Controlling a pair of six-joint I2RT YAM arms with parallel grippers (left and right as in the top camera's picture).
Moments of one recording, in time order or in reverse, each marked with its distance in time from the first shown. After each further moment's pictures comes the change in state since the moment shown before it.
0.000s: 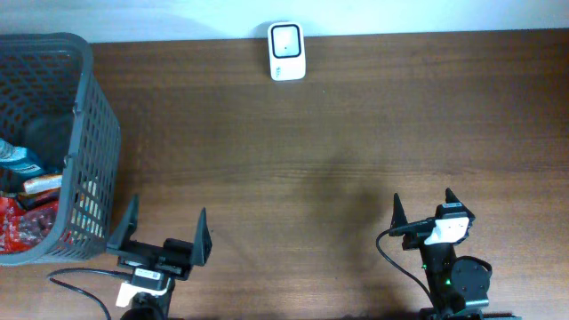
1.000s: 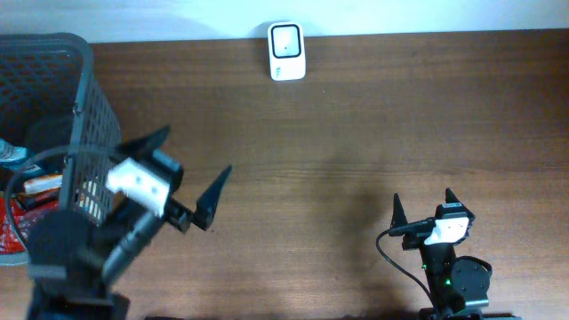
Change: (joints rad) left arm -0.001 0.718 1.069 -1.110 0.303 0.142; right arm 0.001 0.000 0.000 0.000 0.000 -0.001
